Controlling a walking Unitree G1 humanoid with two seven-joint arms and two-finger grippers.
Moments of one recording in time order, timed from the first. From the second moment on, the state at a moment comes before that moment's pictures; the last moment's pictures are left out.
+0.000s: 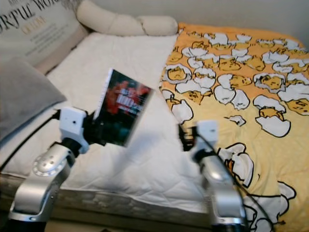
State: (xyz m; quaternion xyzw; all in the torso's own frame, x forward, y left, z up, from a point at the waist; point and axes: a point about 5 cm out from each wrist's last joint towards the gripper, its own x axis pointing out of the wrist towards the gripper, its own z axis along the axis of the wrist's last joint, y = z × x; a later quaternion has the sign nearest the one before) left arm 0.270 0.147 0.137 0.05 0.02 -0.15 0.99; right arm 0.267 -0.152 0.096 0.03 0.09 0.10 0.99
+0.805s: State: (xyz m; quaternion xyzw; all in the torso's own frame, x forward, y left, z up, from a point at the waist) left arm 0.270 0.149 0.133 0.05 0.04 -0.15 0.99; right arm 0.268 -0.153 0.094 0.03 0.10 0.11 0.99
